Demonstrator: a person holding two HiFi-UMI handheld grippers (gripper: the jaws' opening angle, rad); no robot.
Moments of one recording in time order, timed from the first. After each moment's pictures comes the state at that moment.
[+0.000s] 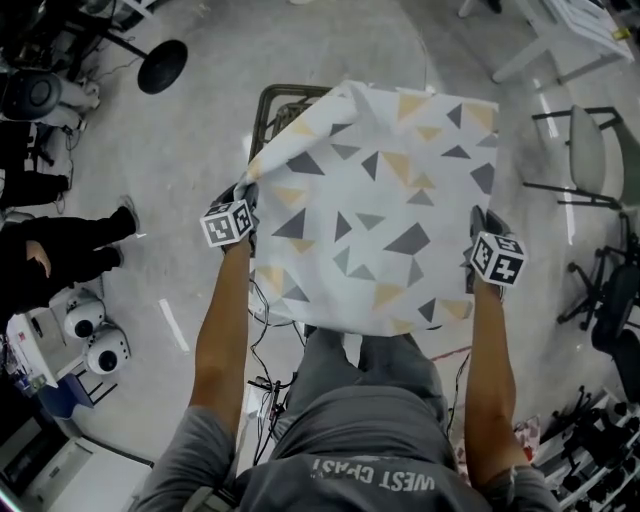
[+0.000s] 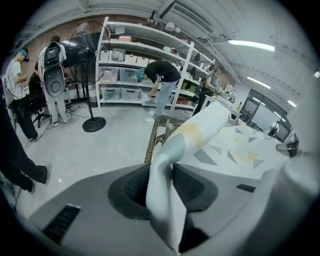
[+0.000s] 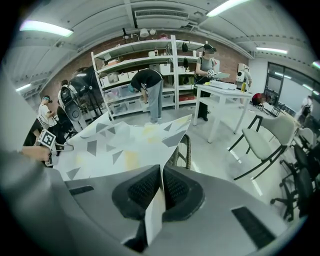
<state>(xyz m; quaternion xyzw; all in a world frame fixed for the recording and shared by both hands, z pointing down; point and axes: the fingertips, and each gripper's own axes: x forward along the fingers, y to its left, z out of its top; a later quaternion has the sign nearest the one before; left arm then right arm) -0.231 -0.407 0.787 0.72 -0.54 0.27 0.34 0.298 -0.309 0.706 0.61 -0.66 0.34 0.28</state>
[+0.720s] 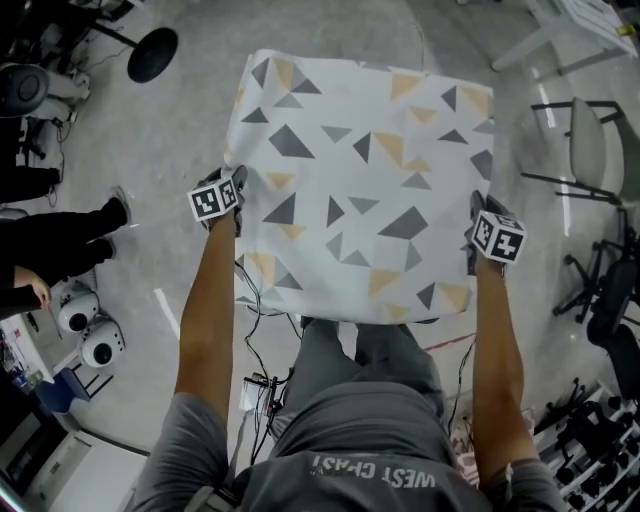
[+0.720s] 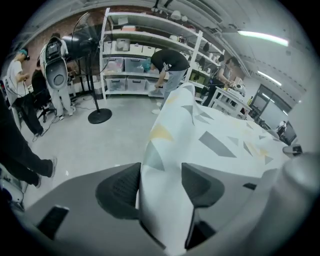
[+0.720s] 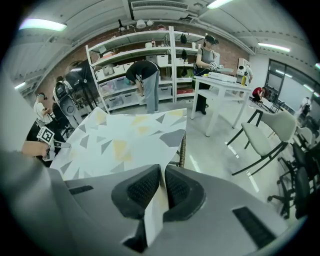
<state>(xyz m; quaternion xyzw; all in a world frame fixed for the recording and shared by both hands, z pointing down) -0.259 -0.413 0.838 0.69 -0.55 0.31 0.36 0.326 -0.309 0.748 0.61 -0.64 0.36 0.30</state>
